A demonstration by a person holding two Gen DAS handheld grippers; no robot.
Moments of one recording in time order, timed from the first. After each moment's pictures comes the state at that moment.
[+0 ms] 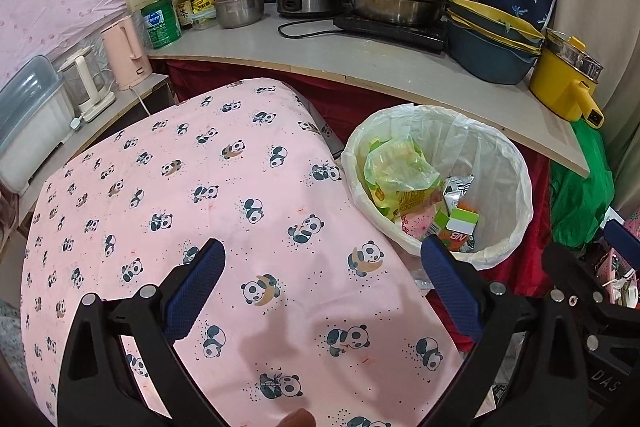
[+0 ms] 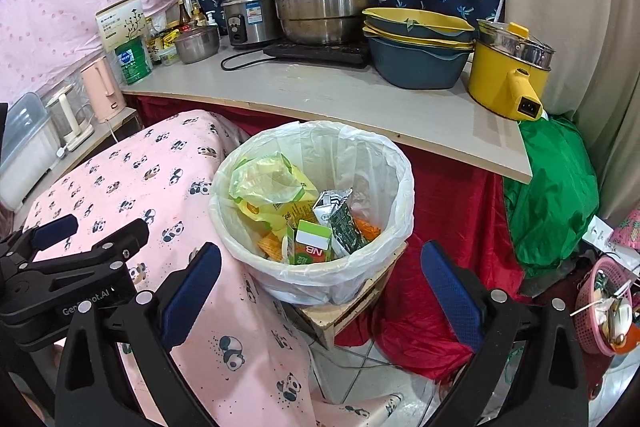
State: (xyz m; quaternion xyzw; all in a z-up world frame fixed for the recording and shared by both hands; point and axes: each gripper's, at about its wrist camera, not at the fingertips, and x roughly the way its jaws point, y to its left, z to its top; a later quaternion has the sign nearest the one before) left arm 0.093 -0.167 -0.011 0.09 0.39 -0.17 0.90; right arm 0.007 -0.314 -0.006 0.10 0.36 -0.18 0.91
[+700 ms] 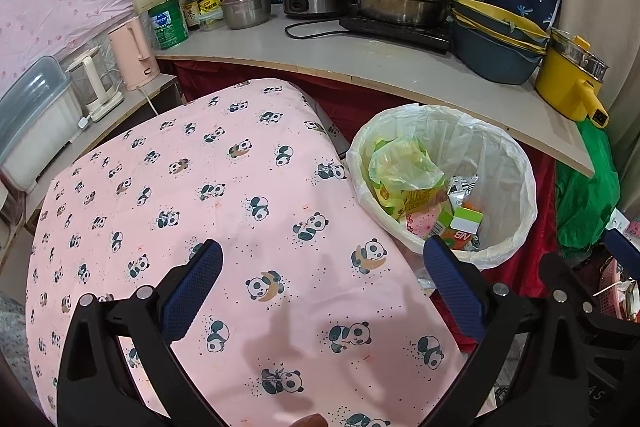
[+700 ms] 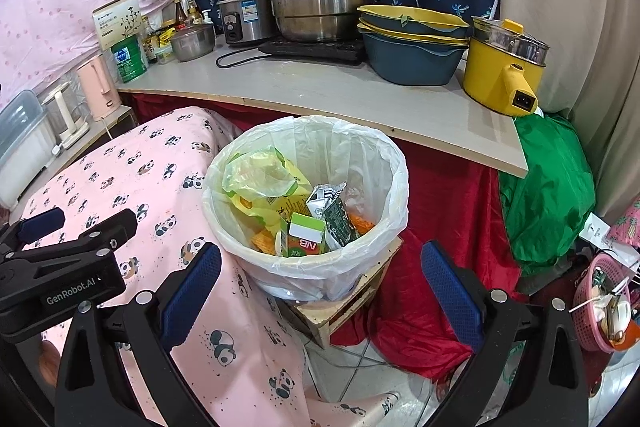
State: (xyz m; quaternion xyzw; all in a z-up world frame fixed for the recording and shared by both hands) left arm 0.090 -0.168 -0.009 0.09 0.39 -0.15 0.90; right arm 0.002 -0.315 -0.013 0.09 0.36 -0.19 0.91
